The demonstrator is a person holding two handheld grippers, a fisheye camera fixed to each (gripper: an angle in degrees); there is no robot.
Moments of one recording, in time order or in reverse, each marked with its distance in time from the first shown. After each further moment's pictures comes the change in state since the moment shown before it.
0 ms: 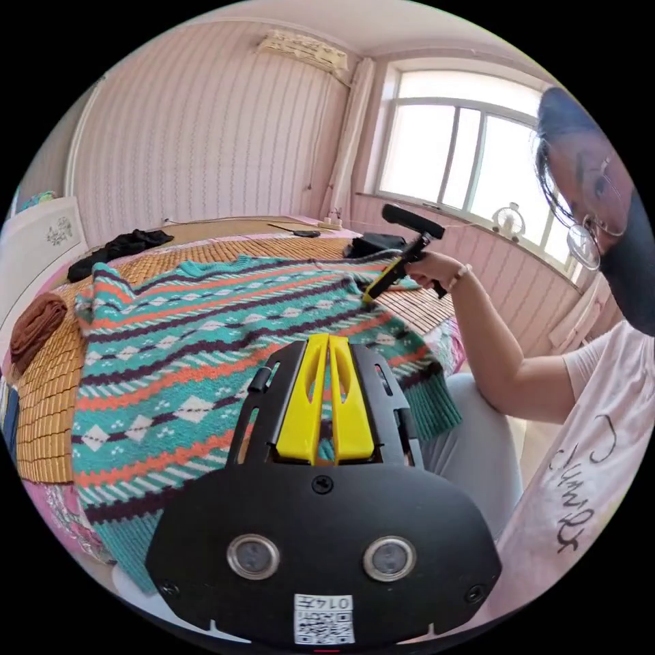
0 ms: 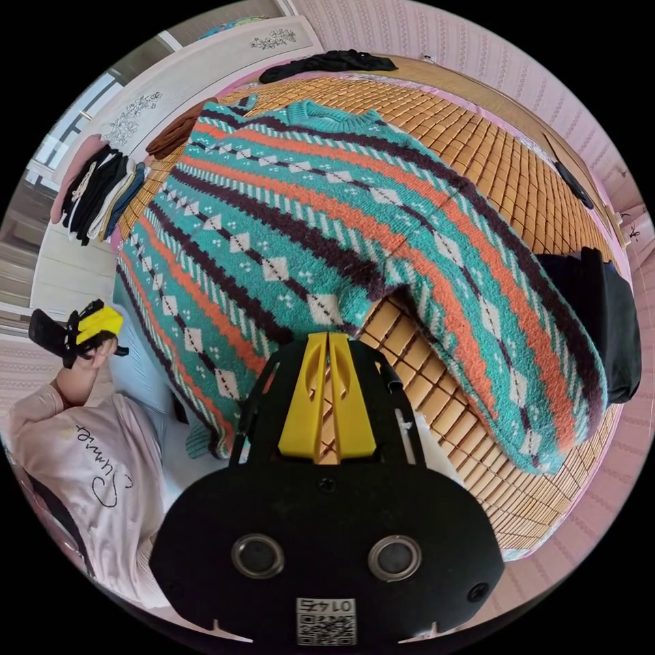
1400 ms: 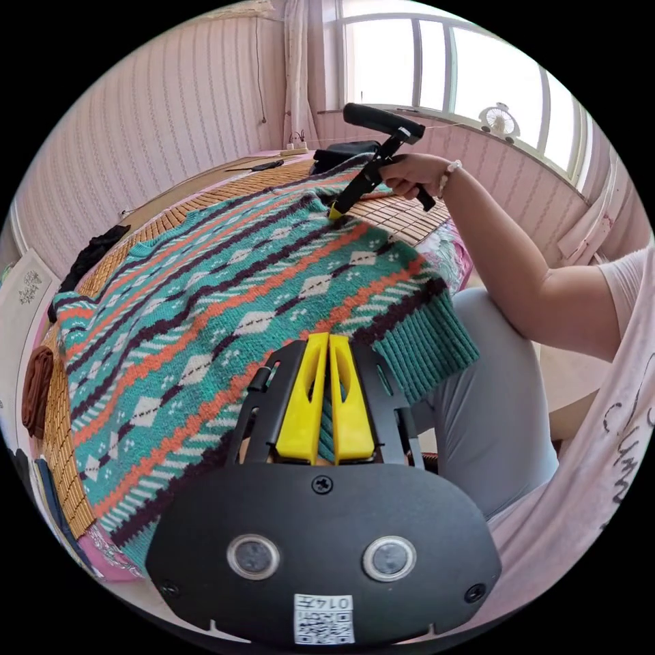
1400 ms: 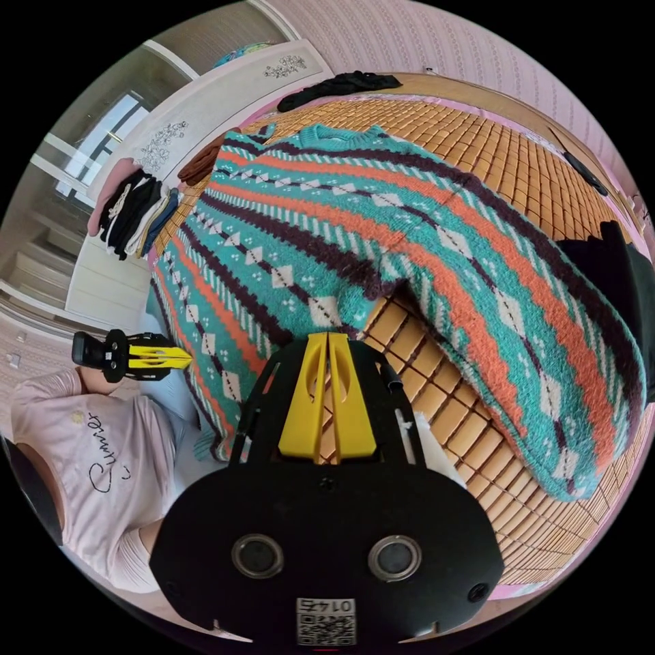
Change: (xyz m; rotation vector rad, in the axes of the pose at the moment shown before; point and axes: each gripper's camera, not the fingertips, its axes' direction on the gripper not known) left arm 0.183 -0.050 0.118 -0.353 0.020 0.245; right arm 0.086 0.115 0.042 0.129 -0.181 -0.011
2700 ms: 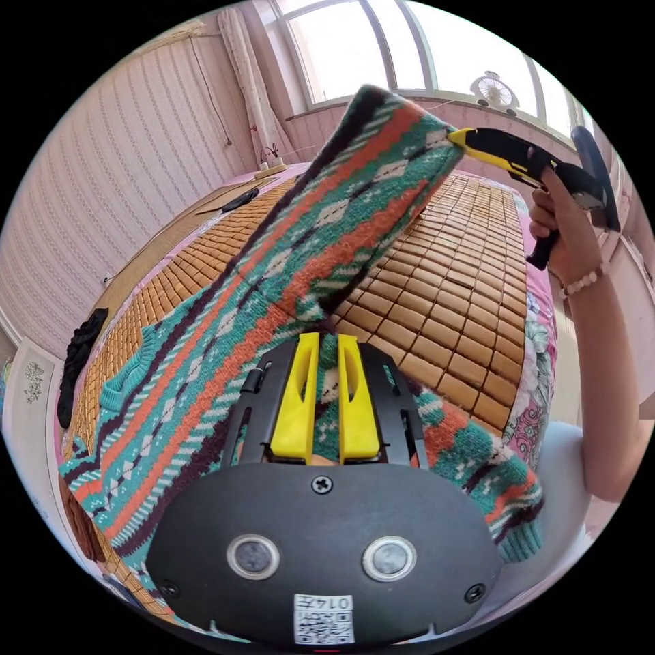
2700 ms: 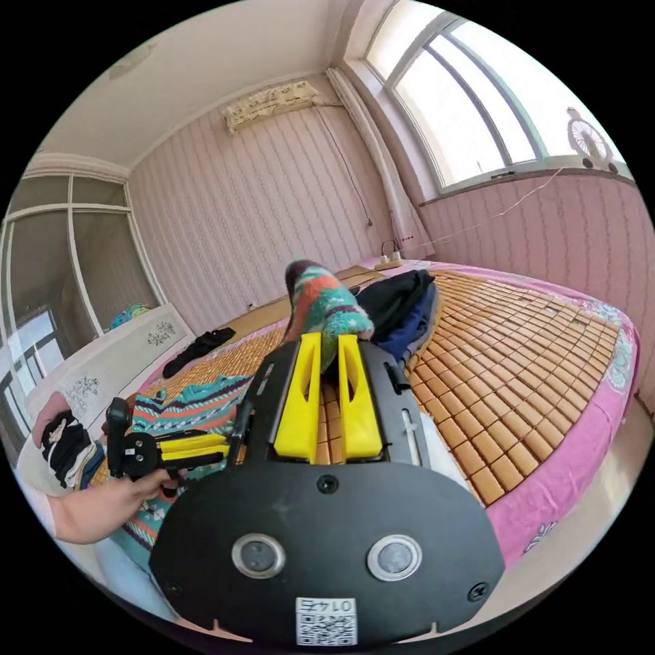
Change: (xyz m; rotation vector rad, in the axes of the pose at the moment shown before) left arm 0.024 -0.252 0.133 0.003 -0.097 0.195; right arm 0.062 0.296 -0.100 1.120 0.412 0.571
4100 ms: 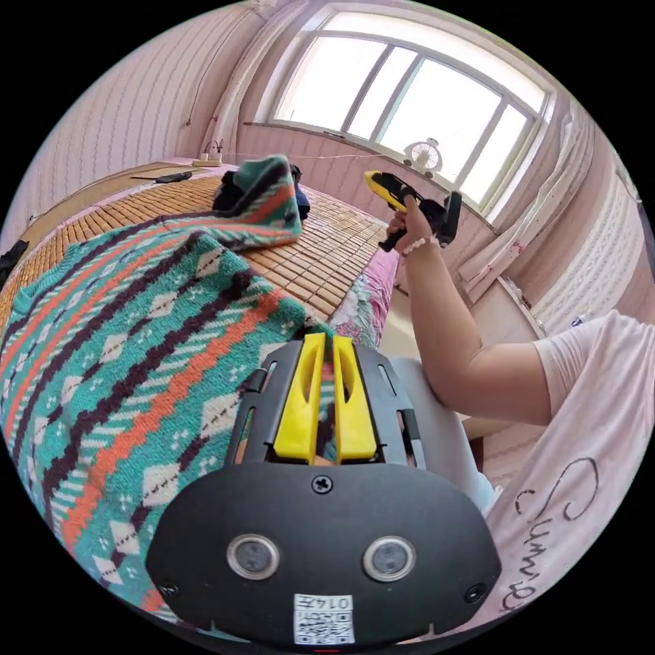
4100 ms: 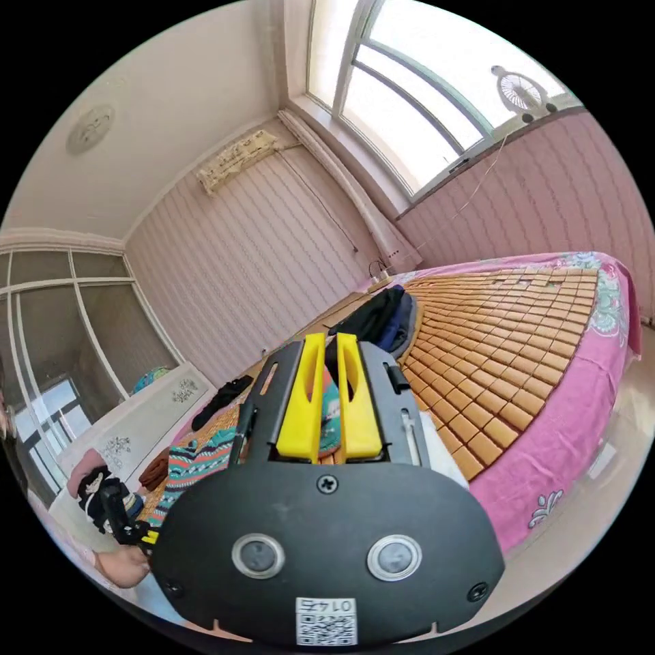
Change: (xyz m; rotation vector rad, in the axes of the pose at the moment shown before) left arm 0.003 0.122 -0.078 0.151 0.532 -0.121; right arm 0.051 0.022 -0.042 0.154 -0.093 0.212
